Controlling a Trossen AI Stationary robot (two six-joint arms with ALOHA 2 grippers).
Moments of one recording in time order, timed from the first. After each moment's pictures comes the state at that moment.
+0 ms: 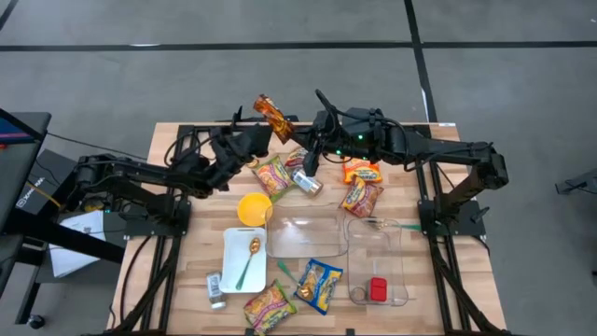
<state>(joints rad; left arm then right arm) 0.04 1.29 0.74 1.31 -0.39 -1.01 -0.09 1.56 1.62 -0.25 0.24 0.13</state>
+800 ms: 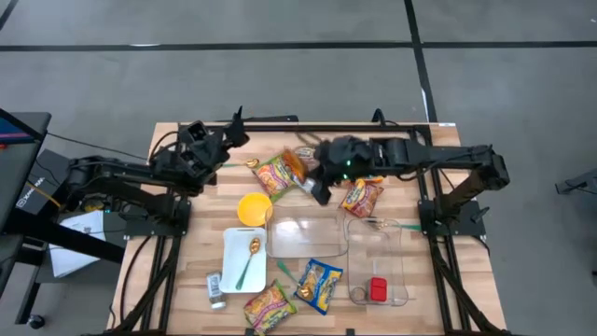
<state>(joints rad) 0.04 1.18 0.74 1.46 -0.16 -0.73 0.02 1.56 1.62 -0.73 0.14 0.42</state>
